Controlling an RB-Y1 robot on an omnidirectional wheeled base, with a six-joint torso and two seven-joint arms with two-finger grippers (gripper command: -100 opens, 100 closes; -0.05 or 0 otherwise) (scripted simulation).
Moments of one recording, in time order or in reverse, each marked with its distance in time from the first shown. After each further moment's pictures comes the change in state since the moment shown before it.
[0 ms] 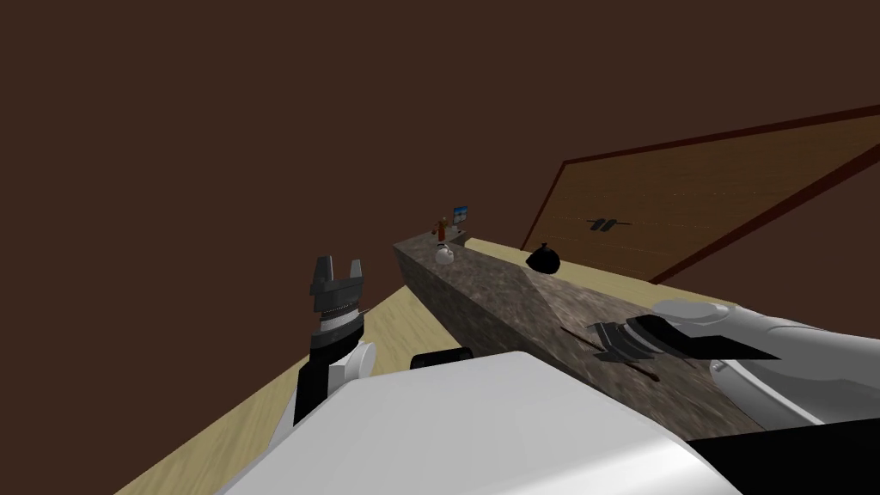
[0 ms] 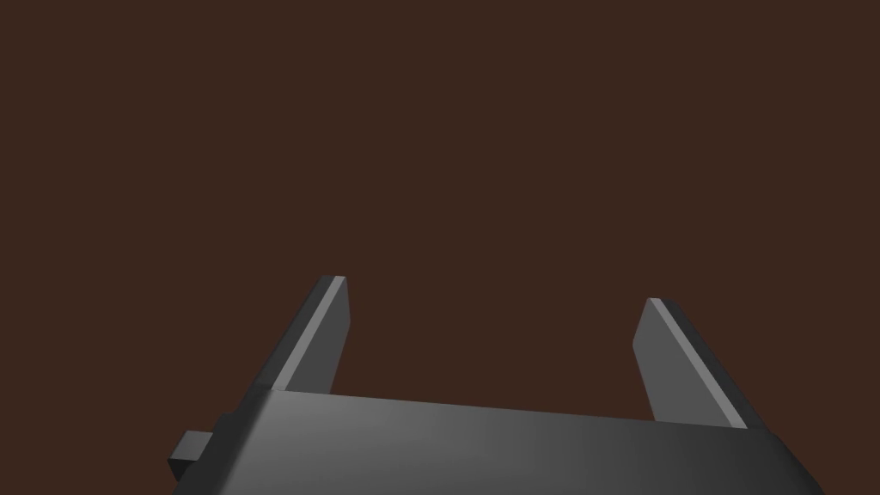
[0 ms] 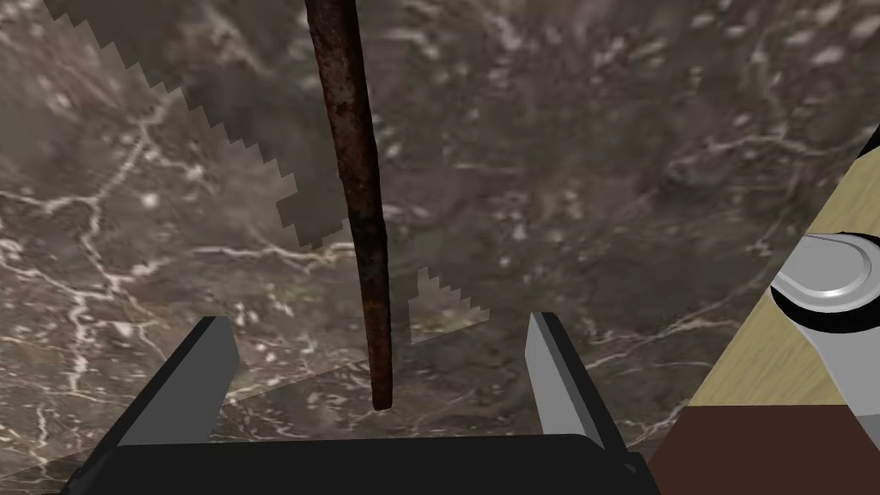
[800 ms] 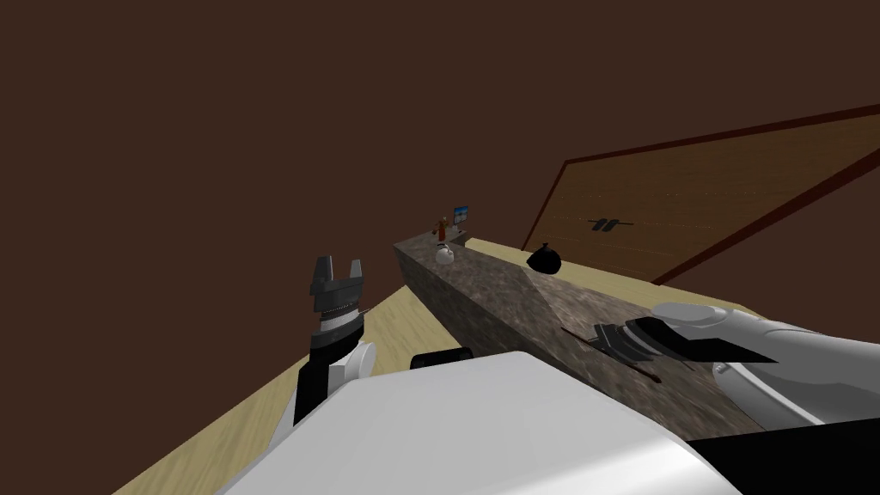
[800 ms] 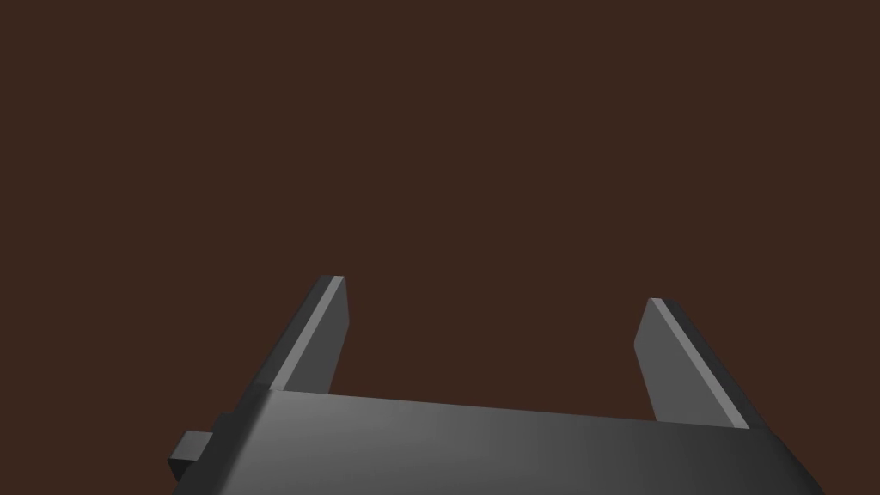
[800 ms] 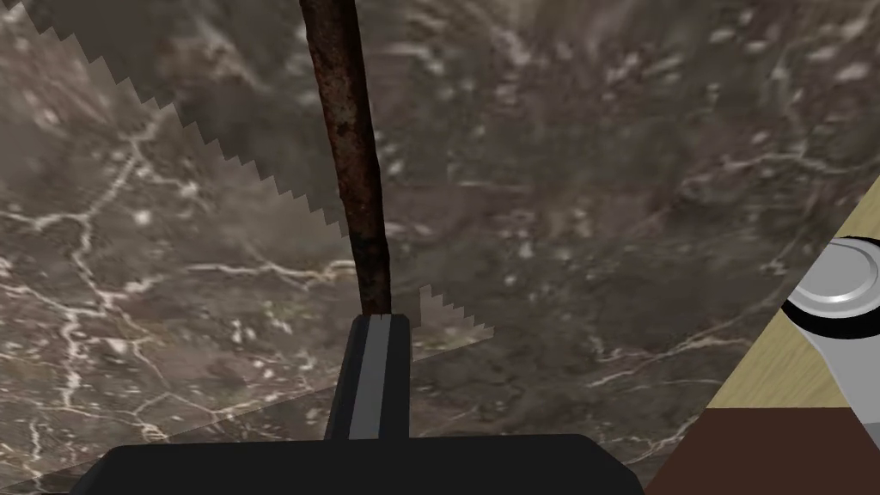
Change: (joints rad) left arm 0.000 0.000 0.000 0.000 0.000 0.000 0.000; right arm 0.001 0.021 0.000 0.014 0.005 0.010 0.006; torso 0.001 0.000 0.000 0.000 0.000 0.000
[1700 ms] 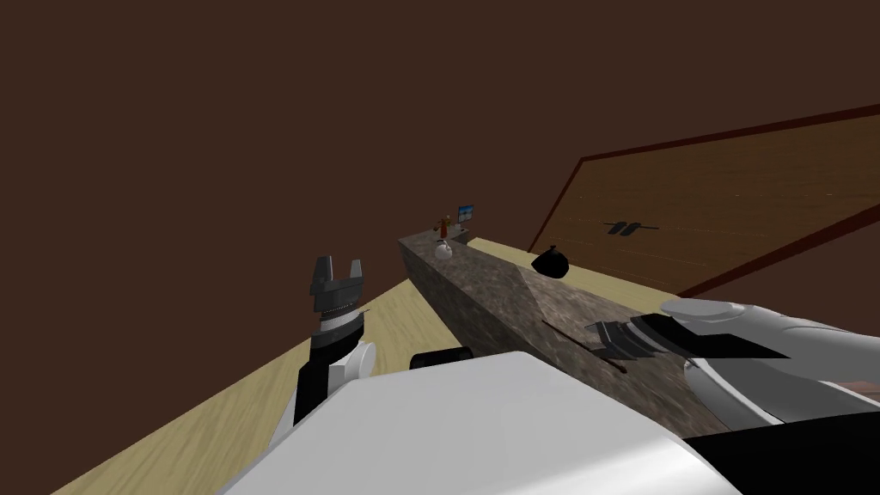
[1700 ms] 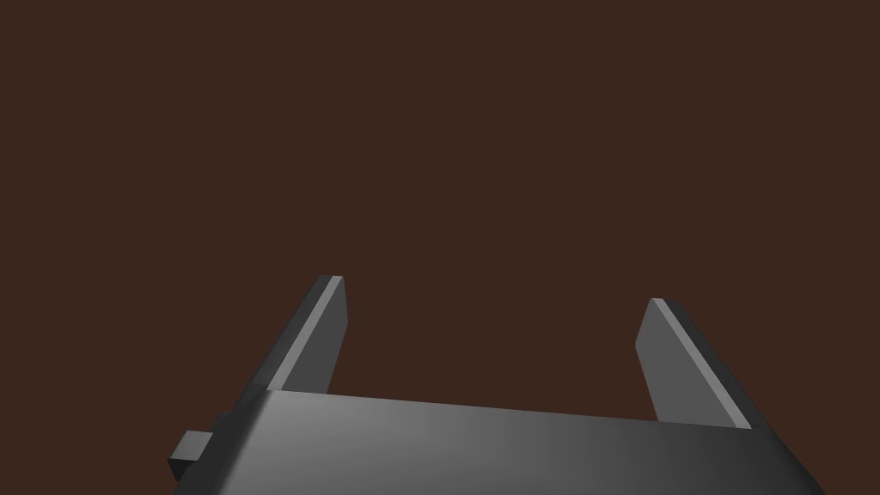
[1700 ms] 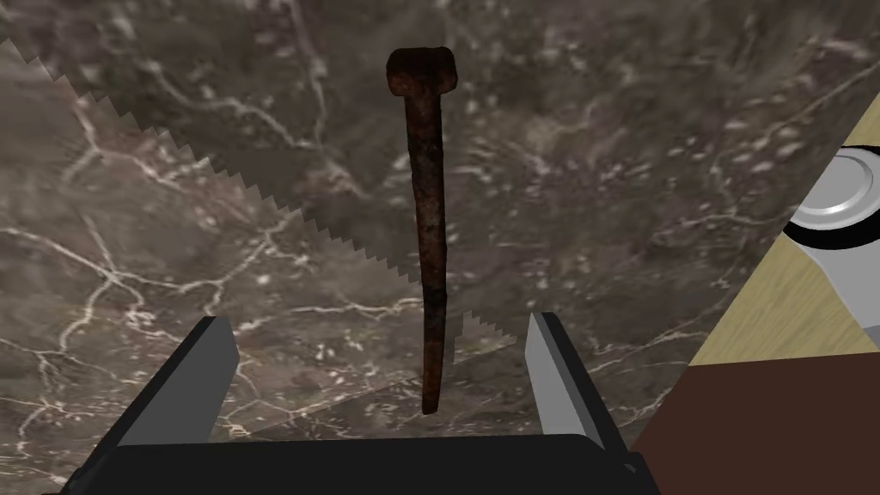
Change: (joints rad) left arm 0.000 0.000 0.000 0.000 0.000 0.000 0.000; right arm 0.035 -0.026 -0.056 0.010 -0.069 -0.105 -0.061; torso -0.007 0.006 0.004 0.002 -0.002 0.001
